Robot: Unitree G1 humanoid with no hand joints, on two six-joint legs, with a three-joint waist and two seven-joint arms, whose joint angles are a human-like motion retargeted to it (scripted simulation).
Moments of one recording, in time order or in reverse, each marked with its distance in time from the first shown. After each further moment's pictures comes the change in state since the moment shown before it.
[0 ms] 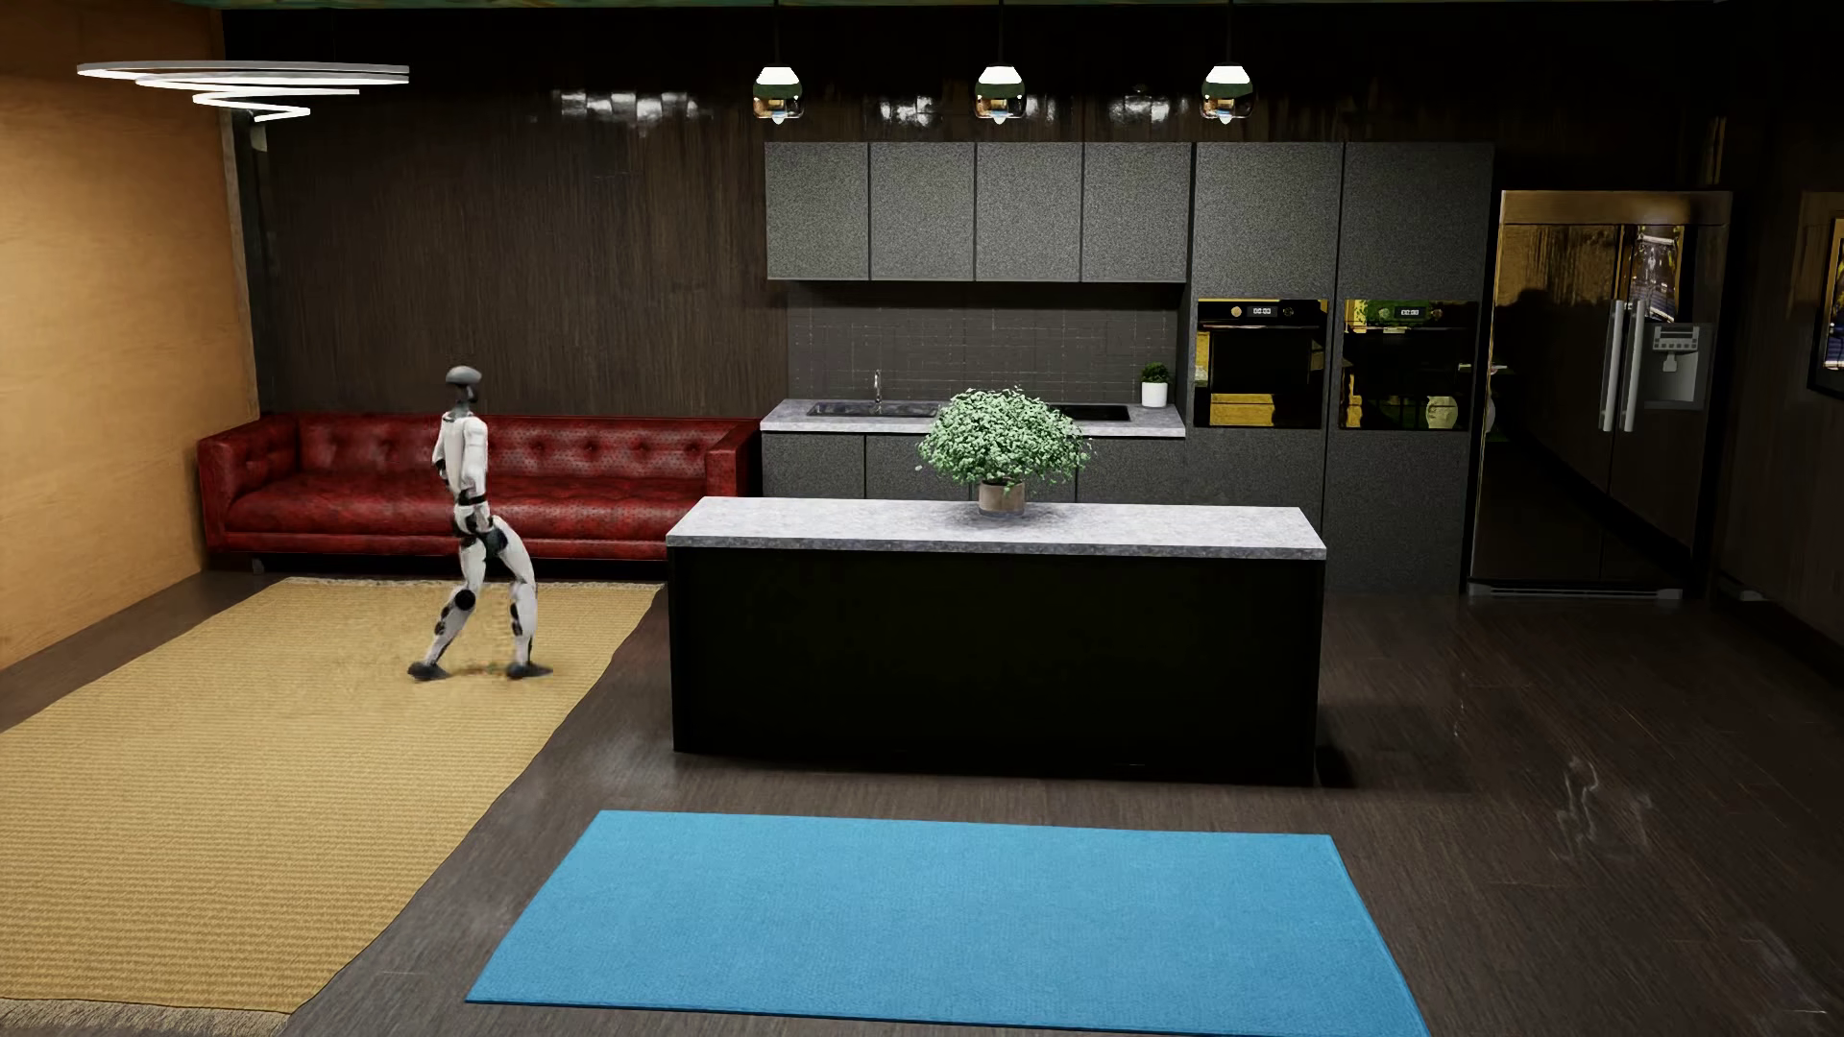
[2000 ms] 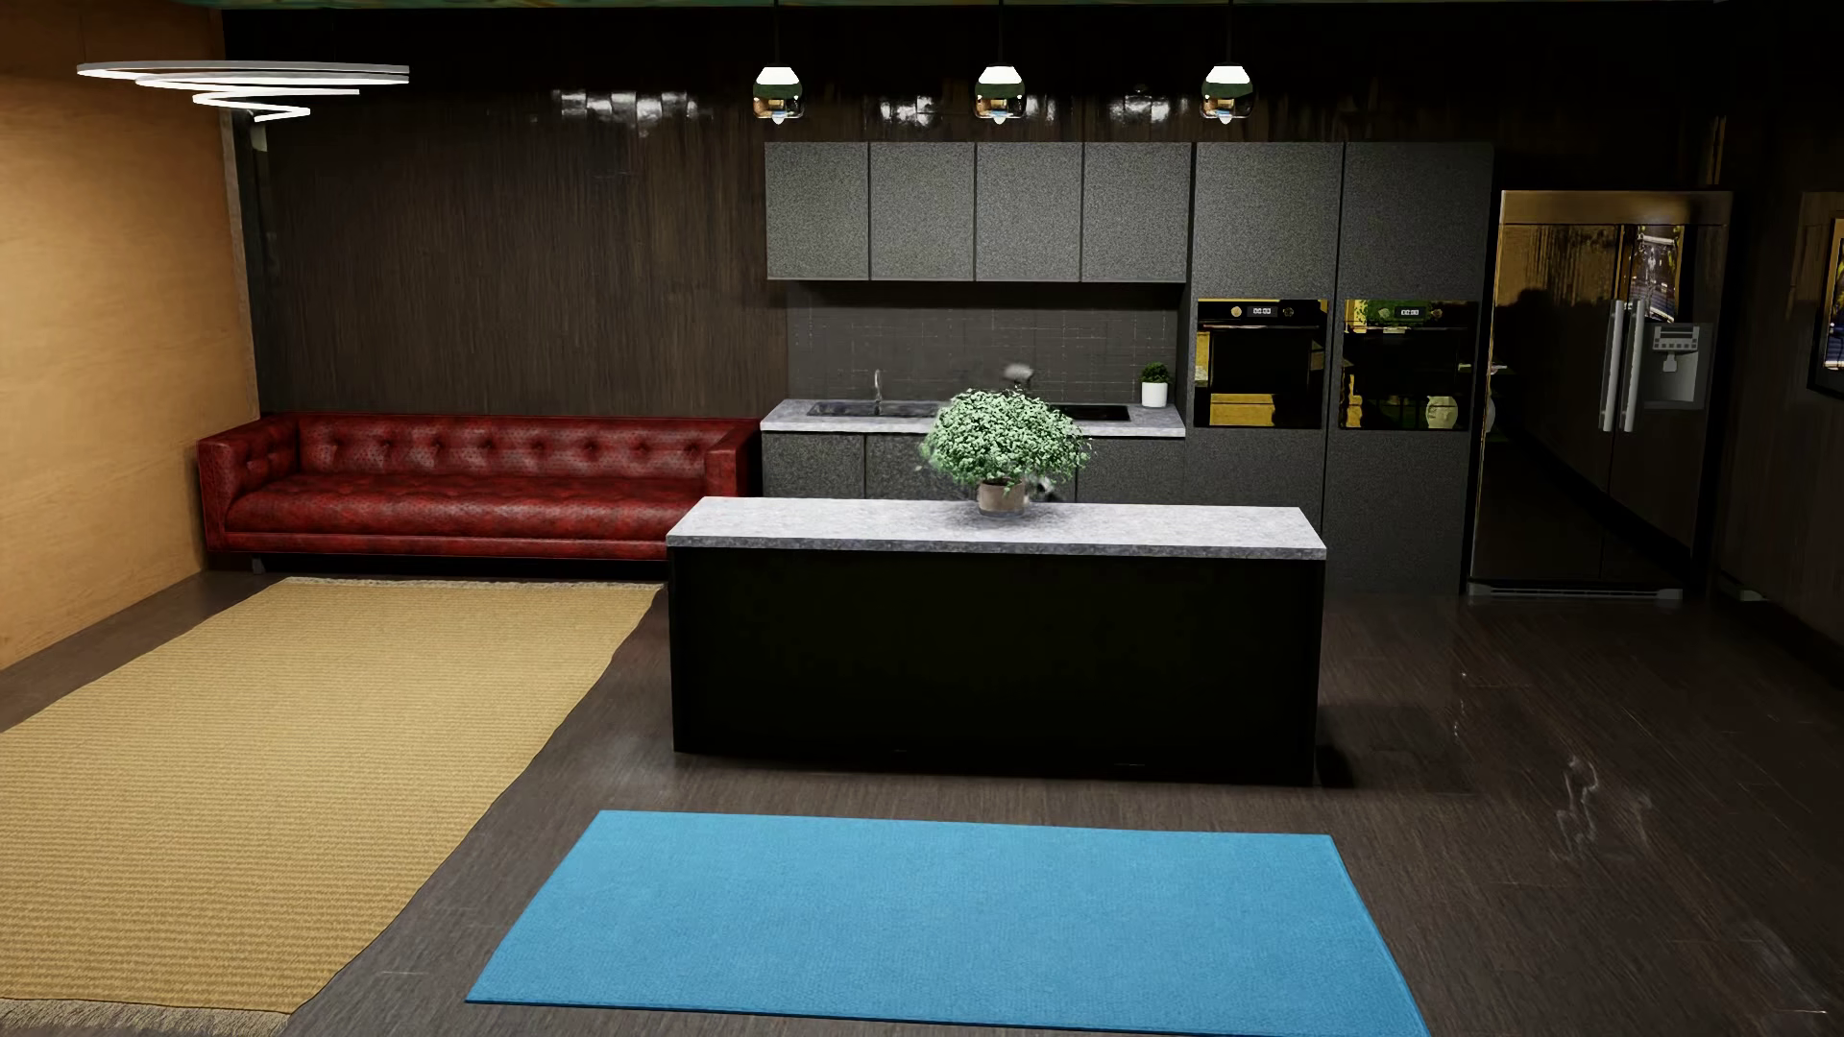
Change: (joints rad) body 0.100 -0.087 -0.111 0.051 -0.051 0.019 0.000 0.000 -0.051 0.041 -0.040 -0.052 0.132 -0.006 -0.436 0.017 -0.011 0.000 0.000 0.054 0.012 -0.110 0.075 0.000 0.000 0.000 0.000 0.000 0.000
